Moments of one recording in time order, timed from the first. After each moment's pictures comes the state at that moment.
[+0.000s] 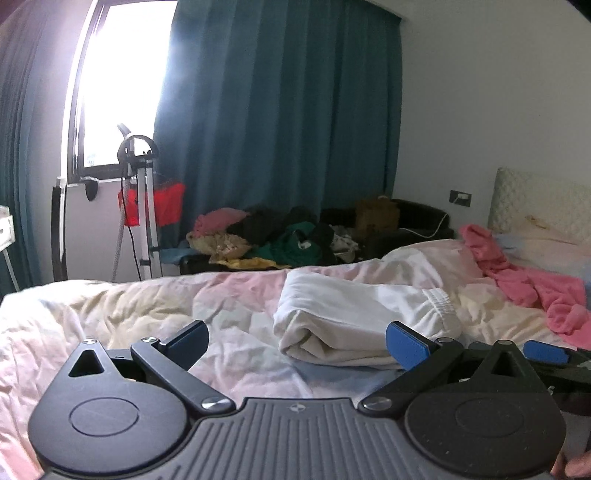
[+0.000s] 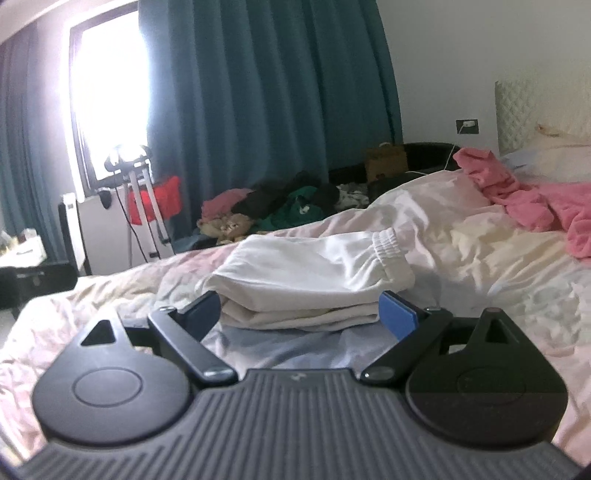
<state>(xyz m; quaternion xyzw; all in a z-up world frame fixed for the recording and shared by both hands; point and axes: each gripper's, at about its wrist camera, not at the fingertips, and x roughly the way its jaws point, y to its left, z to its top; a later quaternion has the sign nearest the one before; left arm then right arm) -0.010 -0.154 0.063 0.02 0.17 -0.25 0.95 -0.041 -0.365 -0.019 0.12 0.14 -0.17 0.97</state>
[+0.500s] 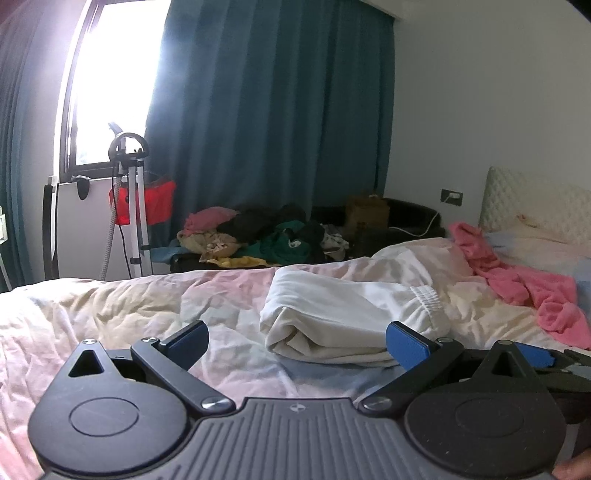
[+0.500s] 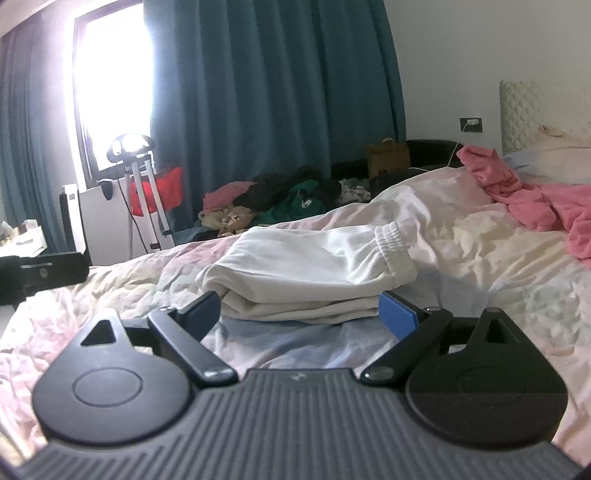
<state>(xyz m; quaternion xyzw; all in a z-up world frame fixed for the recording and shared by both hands) -0.017 -0.162 0.061 0.03 0.17 -0.26 0.95 -0.041 -0.363 -0.022 0.11 0.15 -0.17 0.97</state>
